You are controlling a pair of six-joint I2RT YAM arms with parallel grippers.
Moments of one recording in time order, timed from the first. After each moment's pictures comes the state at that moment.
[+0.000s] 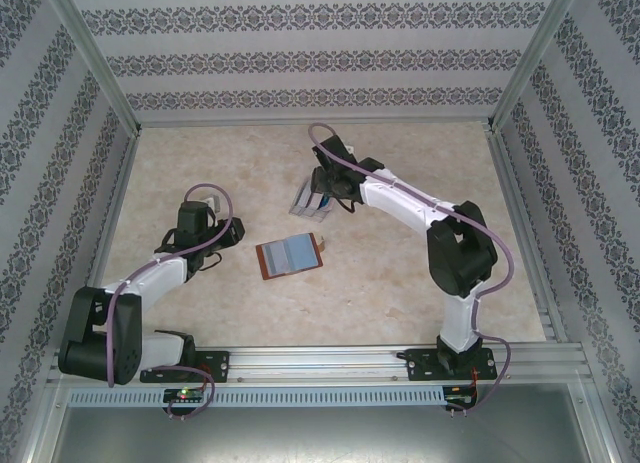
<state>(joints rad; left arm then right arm) -0.11 1.29 0.52 0.04 0.18 -0.47 0.61 1.93 1.56 -0.58 0.18 0.69</state>
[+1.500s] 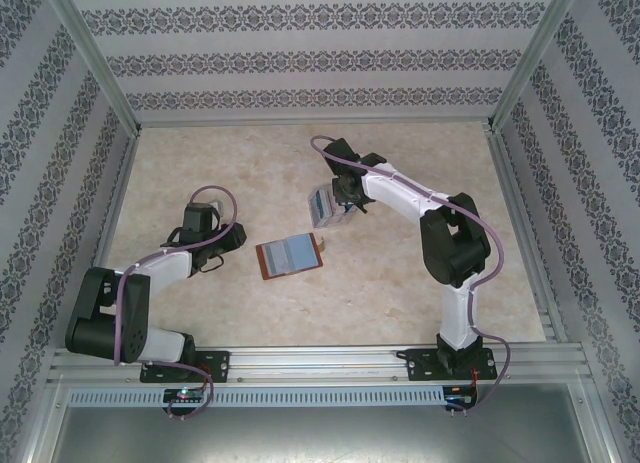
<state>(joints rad) -0.11 1.40 0.53 0.04 0.19 -0.47 0.54 2.01 1.60 -0.80 0.28 0.48</state>
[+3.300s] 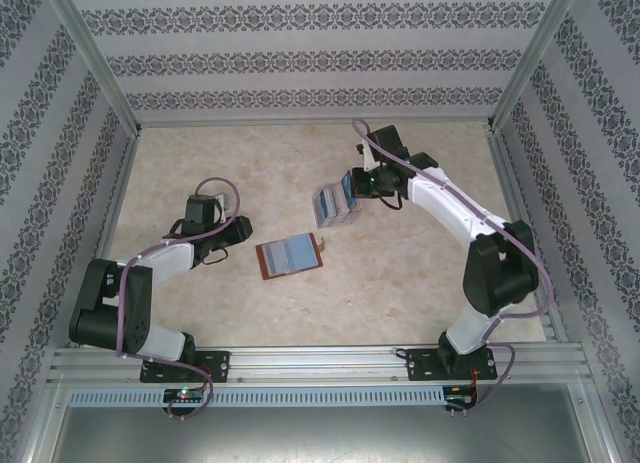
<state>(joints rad) -0.12 1.42 0.60 0.02 0.29 -0.48 0.40 1.67 1.37 -0.65 -0.22 0.34</state>
